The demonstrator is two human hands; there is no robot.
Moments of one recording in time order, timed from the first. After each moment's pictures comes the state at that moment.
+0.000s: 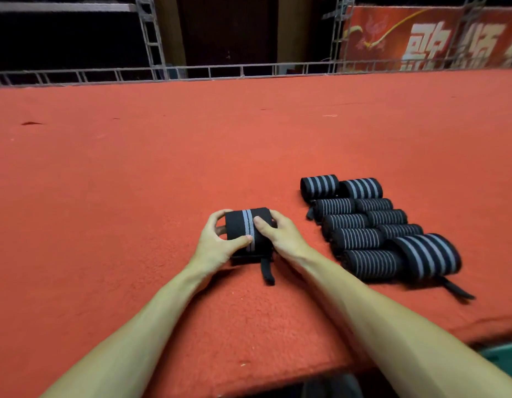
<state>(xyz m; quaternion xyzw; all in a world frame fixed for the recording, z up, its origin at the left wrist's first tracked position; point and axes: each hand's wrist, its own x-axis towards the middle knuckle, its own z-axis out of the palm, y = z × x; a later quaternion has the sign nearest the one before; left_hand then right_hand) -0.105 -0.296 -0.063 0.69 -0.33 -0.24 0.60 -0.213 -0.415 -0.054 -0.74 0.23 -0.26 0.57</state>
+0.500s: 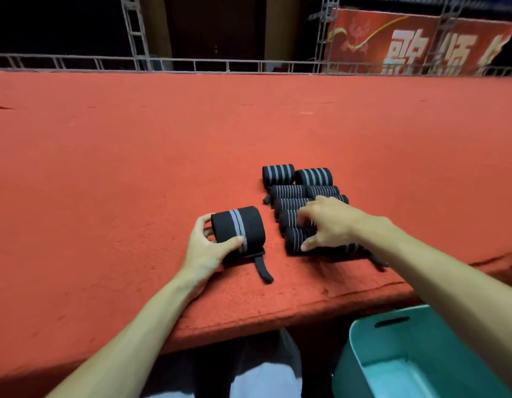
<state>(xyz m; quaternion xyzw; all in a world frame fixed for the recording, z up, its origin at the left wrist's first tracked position) -0.209 -0.302 -0.071 0.65 -0.30 -0.20 0.66 -0.379 -0.472 0.018 -0.97 0.22 0.05 -0.07</state>
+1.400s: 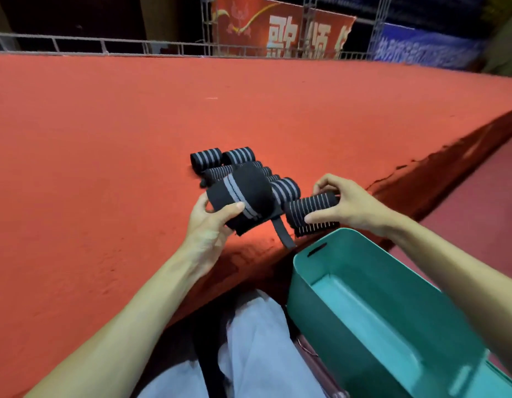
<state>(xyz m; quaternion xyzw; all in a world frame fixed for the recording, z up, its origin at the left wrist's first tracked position) -0.274 -0.289 -0.020 0.36 -0.33 -0.51 0.71 -0.516 -0.364 0.046 -0.81 0.44 -0.25 0.31</state>
